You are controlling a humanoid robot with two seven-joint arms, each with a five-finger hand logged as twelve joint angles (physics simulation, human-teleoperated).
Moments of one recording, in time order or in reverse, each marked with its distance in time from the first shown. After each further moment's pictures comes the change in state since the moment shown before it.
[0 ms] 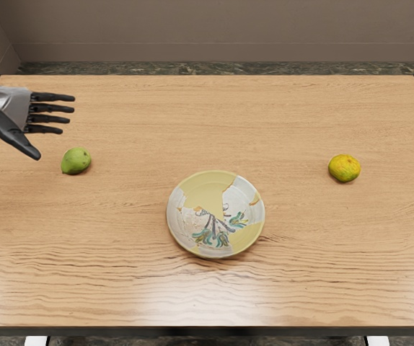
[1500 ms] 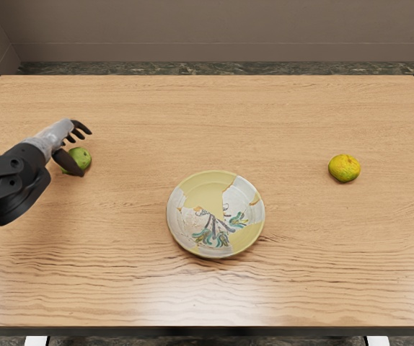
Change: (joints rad) left arm 0.011 -0.388 0.432 -0.124 0.774 1.115 -0.026; right arm -0.010 0.000 0.006 -0.024 0.002 -0.004 0.000
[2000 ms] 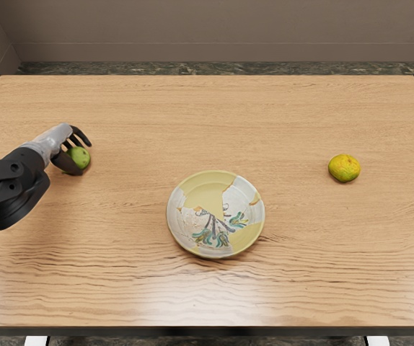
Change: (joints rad) left arm 0.015 0.001 0.001 0.000 0.001 0.007 0.002; right arm 0.000 0.000 0.000 0.000 0.000 0.000 0.000
